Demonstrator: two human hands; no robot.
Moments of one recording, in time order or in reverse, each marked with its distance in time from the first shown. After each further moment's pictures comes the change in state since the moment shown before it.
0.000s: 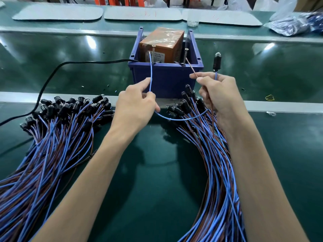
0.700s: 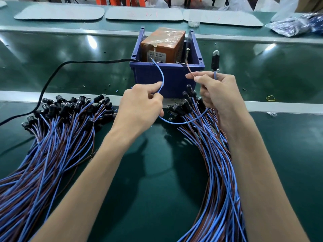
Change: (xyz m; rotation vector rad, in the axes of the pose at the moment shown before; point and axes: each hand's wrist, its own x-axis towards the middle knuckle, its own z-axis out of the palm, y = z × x) left_hand -0.008 0.010 -0.003 0.018 -0.076 0.013; right_hand -0.003 -0.003 0.000 0.007 -0.078 -0.047
